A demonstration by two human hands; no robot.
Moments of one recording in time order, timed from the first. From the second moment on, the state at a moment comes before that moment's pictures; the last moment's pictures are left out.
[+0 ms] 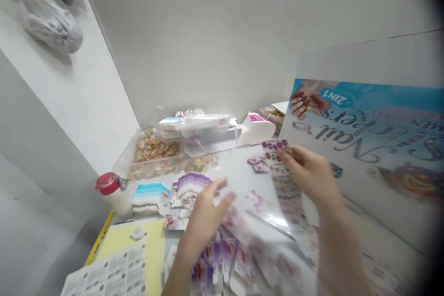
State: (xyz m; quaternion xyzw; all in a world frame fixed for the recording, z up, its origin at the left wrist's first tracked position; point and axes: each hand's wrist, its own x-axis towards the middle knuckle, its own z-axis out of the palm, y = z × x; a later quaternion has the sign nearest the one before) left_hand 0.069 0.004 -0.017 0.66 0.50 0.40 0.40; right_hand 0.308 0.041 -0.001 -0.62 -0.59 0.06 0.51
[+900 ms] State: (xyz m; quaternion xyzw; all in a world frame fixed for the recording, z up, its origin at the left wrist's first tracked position) left_hand 0.061 -0.016 0.006 0.57 0.44 0.60 0.33; right_hand 0.229 0.010 0.026 -0.38 -0.70 0.35 0.49
